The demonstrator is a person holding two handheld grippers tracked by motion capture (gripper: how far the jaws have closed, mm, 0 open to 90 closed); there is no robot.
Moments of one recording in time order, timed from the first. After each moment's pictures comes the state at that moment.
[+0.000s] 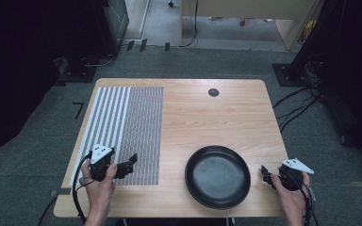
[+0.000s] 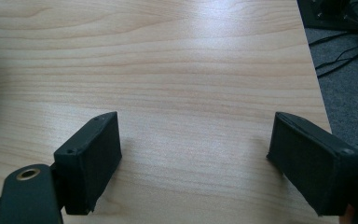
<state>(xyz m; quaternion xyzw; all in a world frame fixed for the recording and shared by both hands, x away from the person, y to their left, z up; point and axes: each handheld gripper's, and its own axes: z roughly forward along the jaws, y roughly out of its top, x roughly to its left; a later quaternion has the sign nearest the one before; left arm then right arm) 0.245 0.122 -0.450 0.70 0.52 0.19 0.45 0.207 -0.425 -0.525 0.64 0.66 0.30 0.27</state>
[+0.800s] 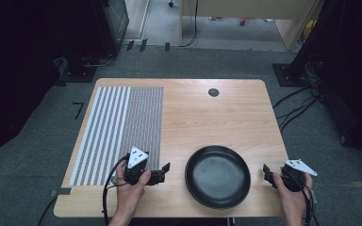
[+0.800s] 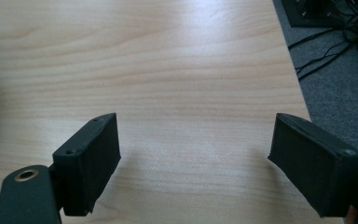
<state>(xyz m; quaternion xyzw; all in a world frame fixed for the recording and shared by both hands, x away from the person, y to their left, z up) 0.236 0.047 -0.461 0.75 0.45 0.14 0.46 0.202 -0.425 -0.519 0.66 0.62 0.31 0.28</state>
